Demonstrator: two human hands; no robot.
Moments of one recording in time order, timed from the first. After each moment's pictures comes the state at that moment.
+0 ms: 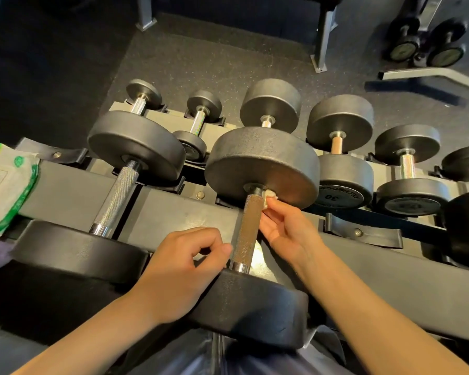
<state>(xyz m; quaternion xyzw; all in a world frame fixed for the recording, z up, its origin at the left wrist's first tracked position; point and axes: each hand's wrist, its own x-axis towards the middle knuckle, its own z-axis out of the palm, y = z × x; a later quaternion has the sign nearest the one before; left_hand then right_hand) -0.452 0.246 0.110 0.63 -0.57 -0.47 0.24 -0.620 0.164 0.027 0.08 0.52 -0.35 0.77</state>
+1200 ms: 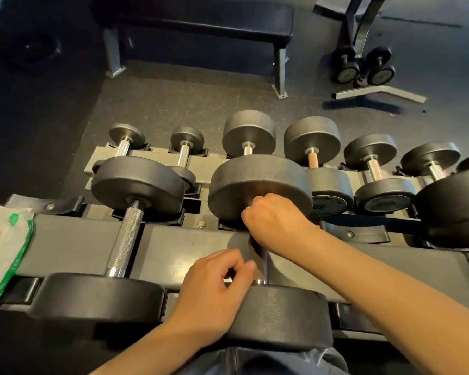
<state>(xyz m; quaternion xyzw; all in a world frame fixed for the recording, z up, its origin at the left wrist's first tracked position) -0.449 0.247 0.101 0.60 -0.60 -0.47 0.25 -0.577 0.140 0.105 -0.88 0.40 0.25 0.10</state>
